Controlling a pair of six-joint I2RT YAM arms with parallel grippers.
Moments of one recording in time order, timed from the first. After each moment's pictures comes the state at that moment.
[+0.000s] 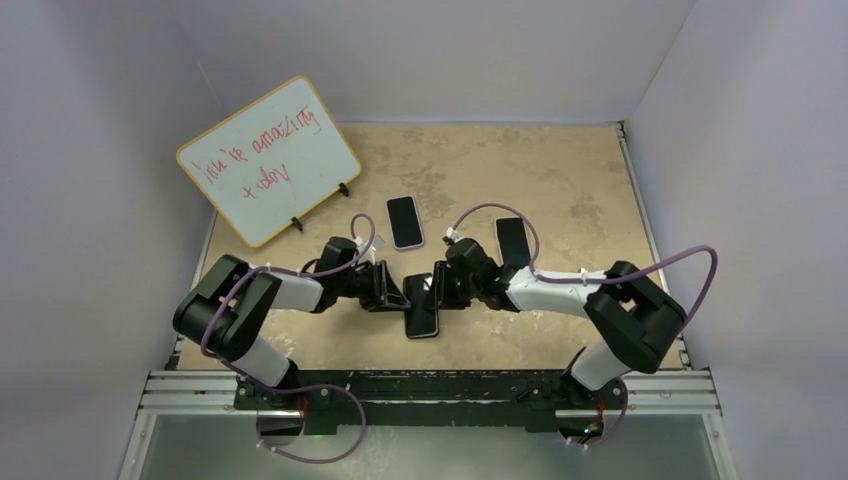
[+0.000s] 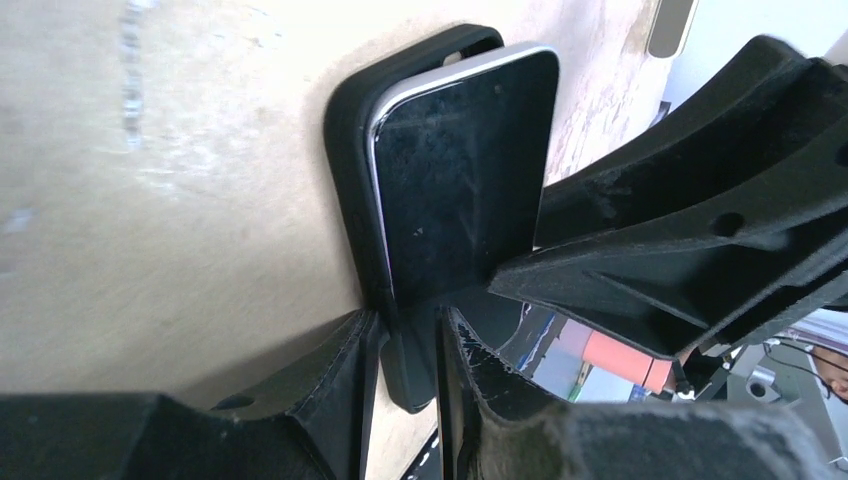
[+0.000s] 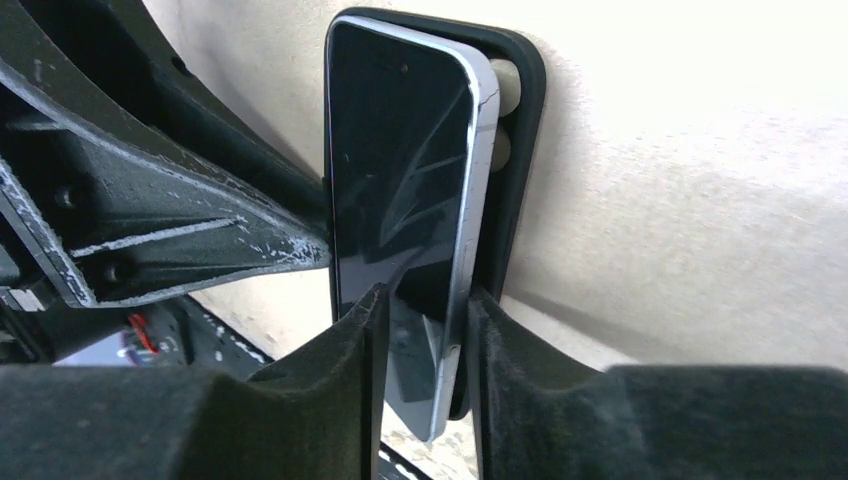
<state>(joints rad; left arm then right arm) -0.44 1.57 0.41 0.35 0.71 -0.80 0.85 1.56 0.70 0.00 -0.17 0.86</state>
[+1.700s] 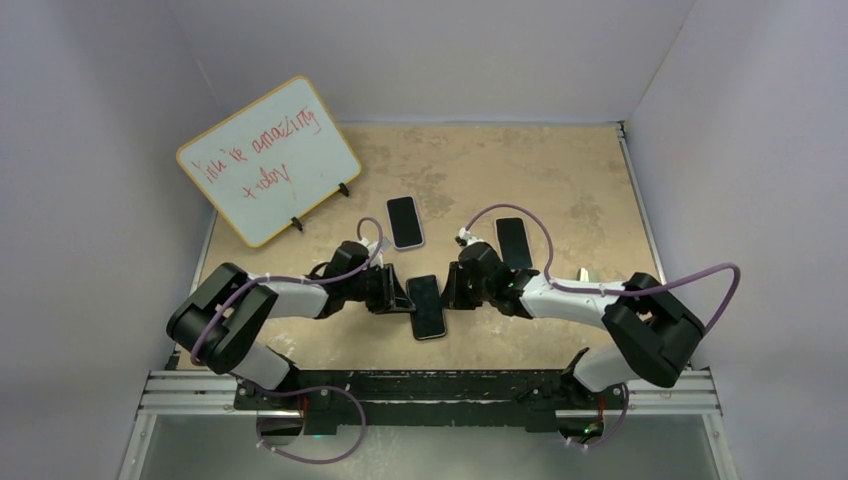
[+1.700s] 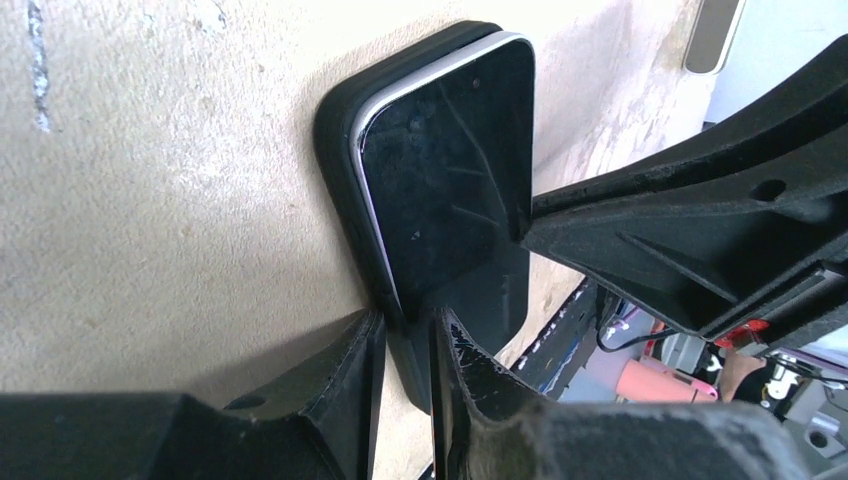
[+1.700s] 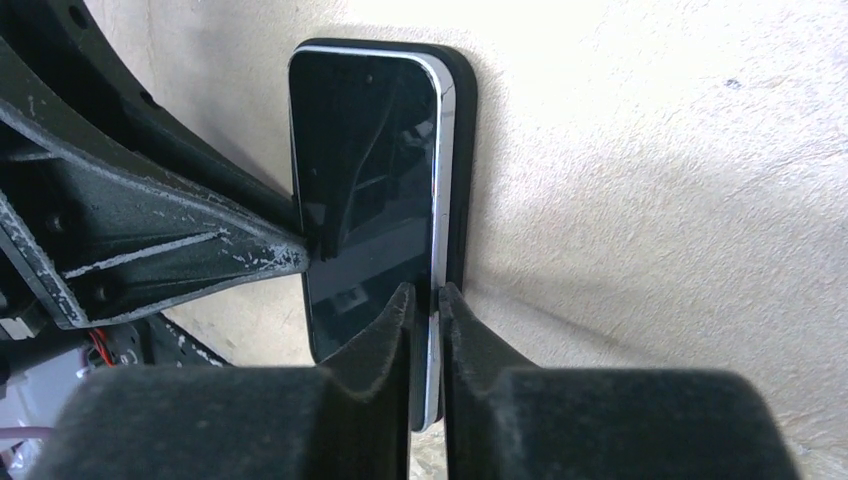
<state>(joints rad) -0.57 1.52 0.42 0.33 0.54 -0.84 0.83 1.45 0.62 -0.01 -0.10 0.80</state>
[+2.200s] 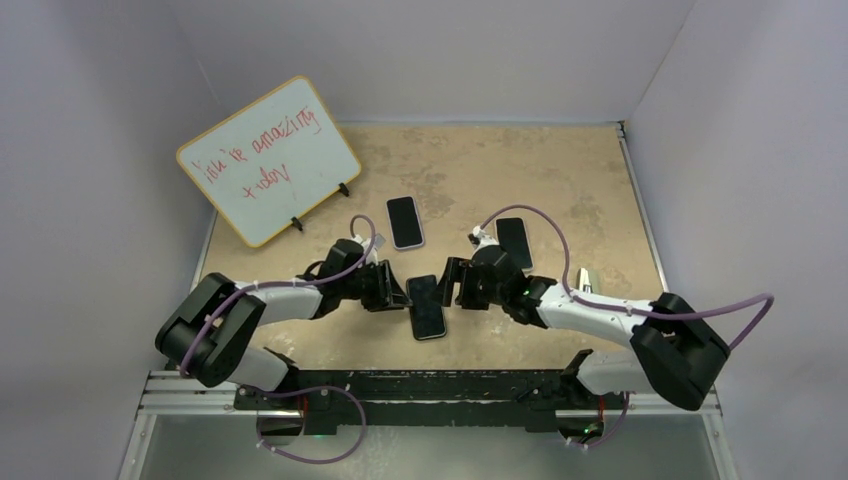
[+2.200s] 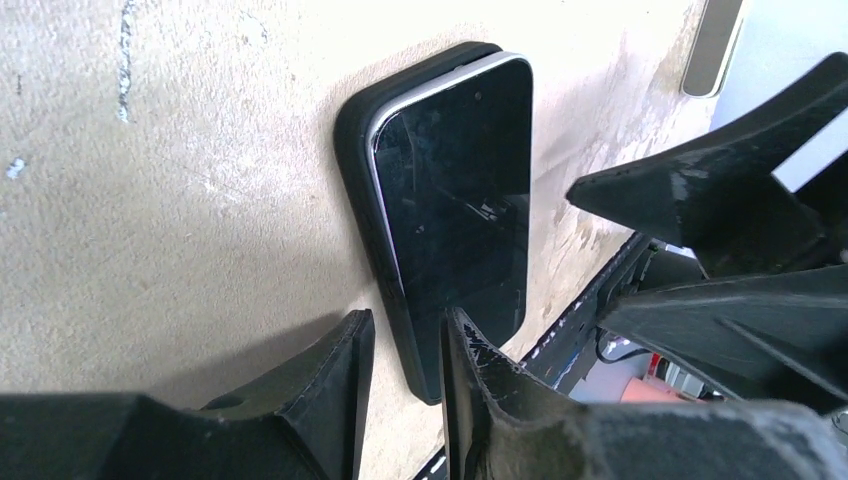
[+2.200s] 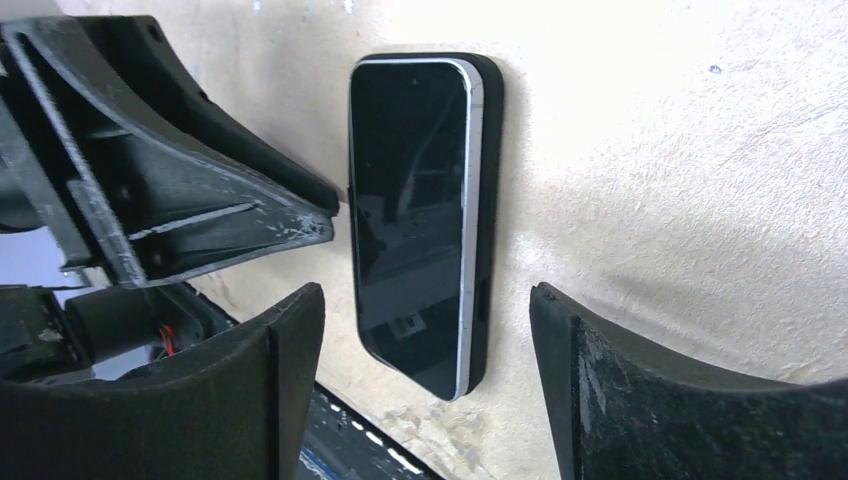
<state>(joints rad) -0.56 1.44 0.42 0.24 0.48 -0.83 0.82 1.28 0.55 0.01 -0.08 0.86</state>
